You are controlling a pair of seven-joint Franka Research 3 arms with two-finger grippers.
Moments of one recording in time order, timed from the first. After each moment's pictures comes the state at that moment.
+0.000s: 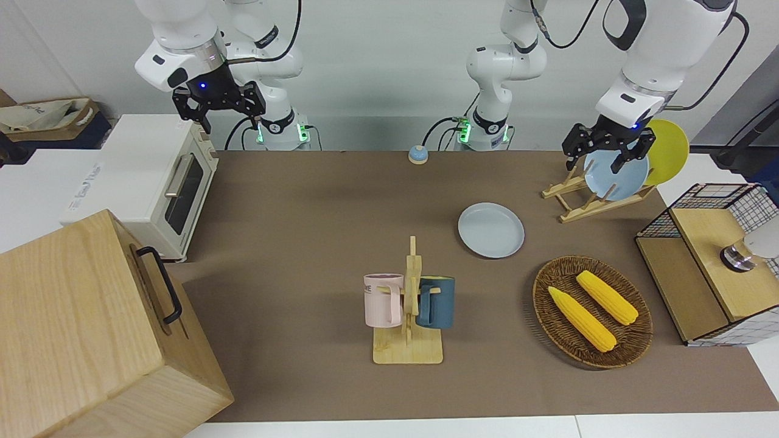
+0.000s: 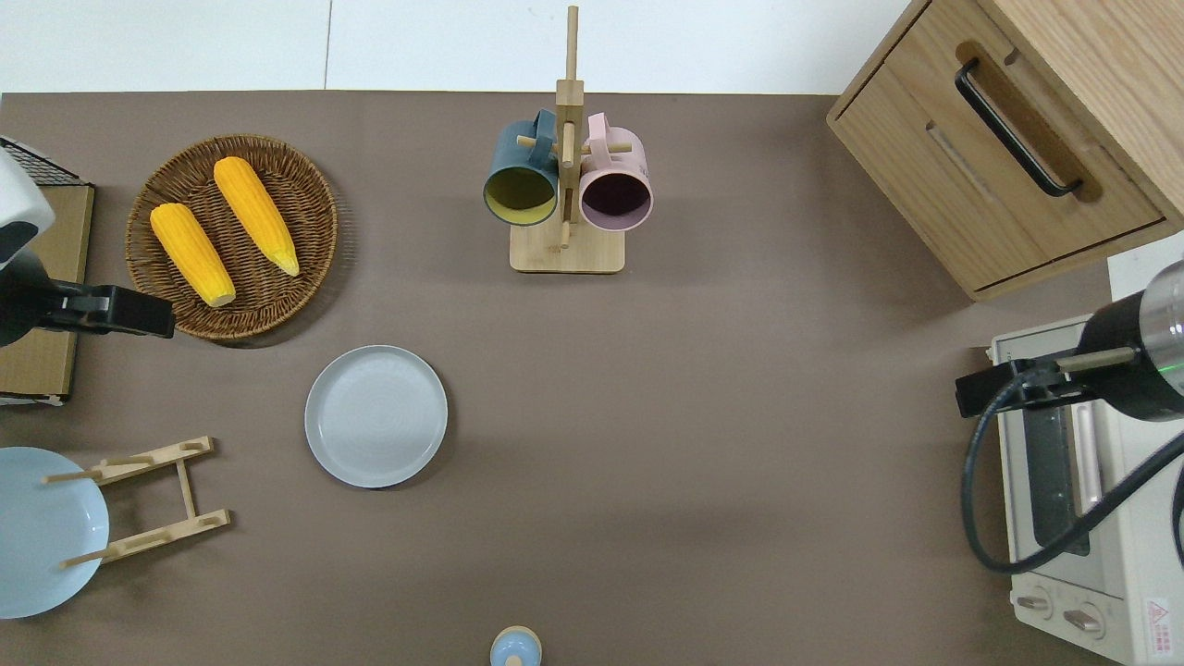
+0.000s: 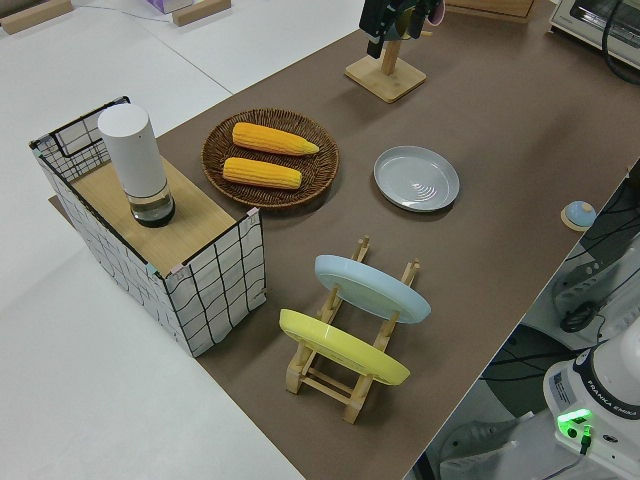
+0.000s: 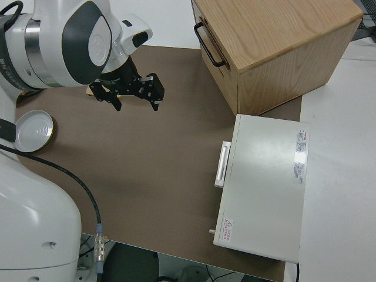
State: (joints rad) left arm 0.02 0.04 -0.03 -1.53 0.01 1.59 0.09; right arm -0.03 -0.02 0.14 -1.48 0.00 1.33 0.02
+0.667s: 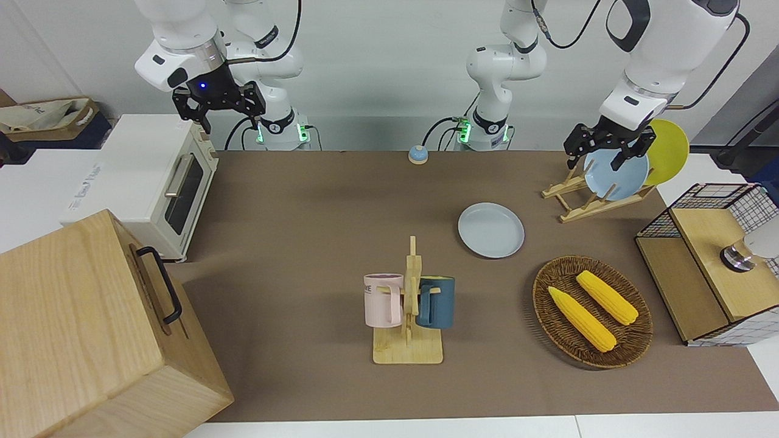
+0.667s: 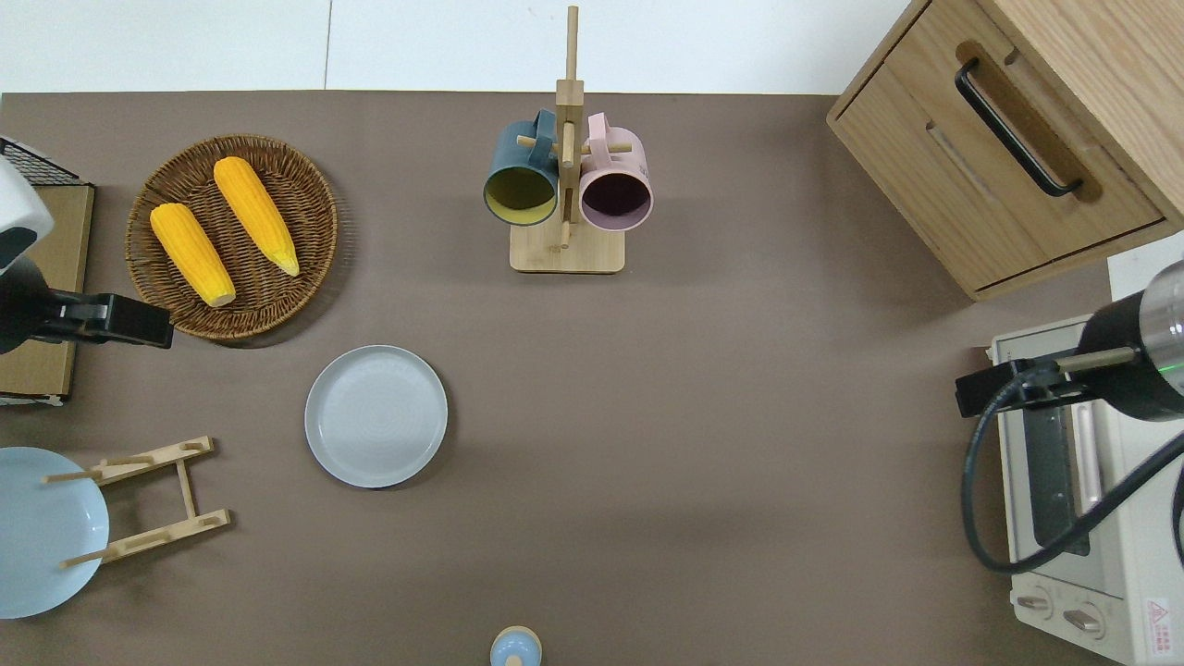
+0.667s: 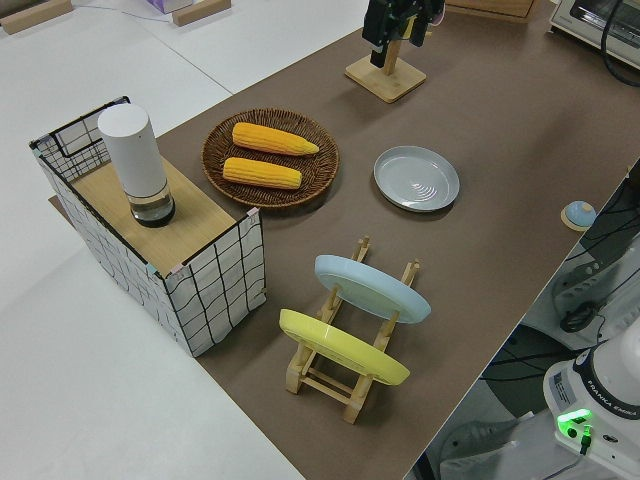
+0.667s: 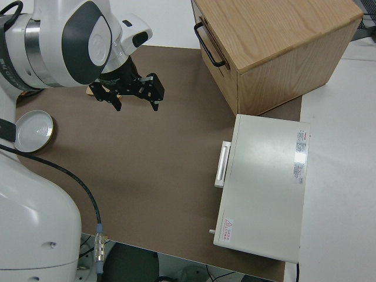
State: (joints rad) left arm 0.02 0.04 -0.03 -1.54 0.01 1.56 0.09; right arm -0.03 -0.02 0.14 -1.48 0.00 1.33 0.02
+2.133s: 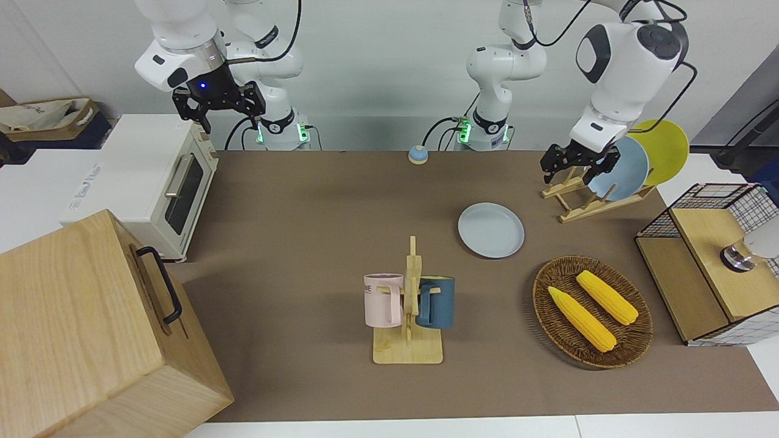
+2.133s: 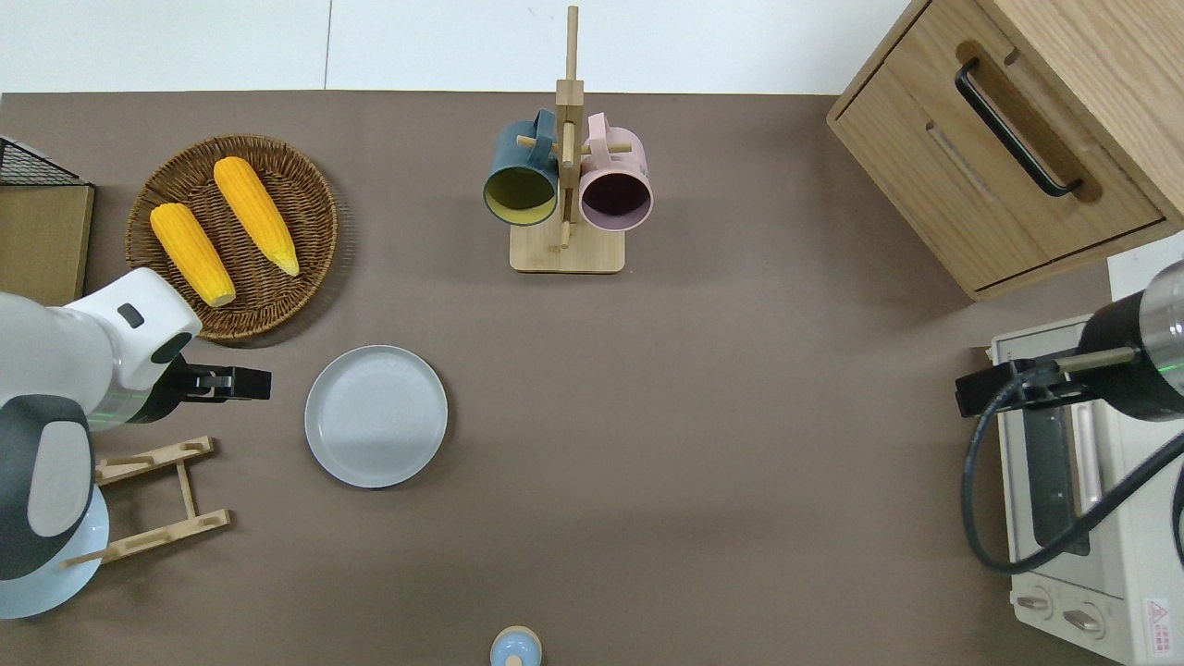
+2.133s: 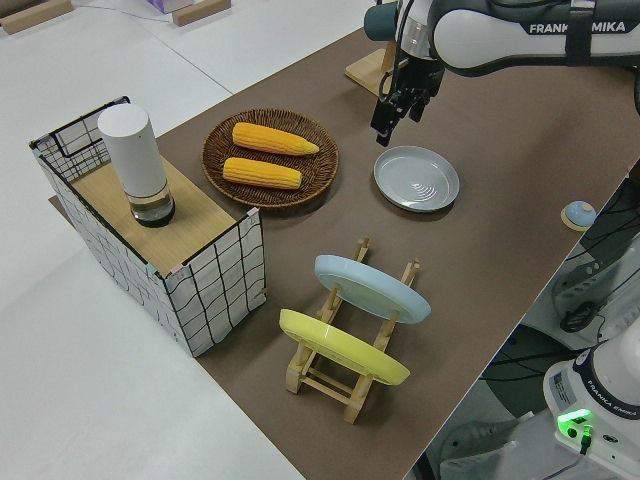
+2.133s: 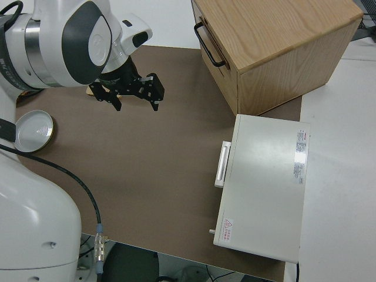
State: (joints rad) left arm 0.02 -0.09 -0.04 -2.07 -0.02 1.99 0.04; right arm -0.03 -0.02 0.14 -1.48 0.00 1.33 0.02
